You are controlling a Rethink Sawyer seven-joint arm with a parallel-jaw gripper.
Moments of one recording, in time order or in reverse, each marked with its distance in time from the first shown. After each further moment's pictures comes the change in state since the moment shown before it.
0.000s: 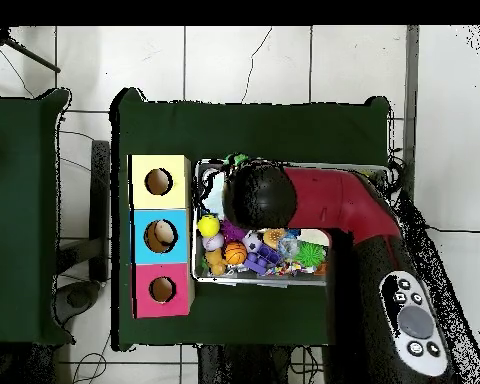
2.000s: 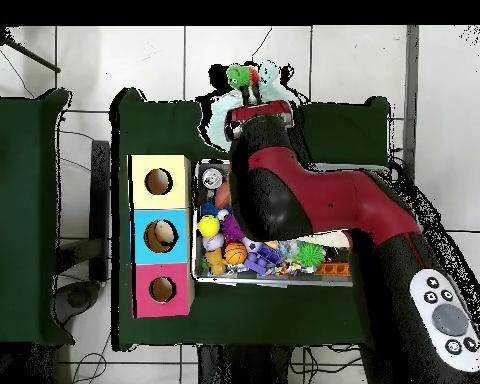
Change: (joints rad) arm -0.192 -0.032 0.275 0.093 -0.172 -0.661 0.000
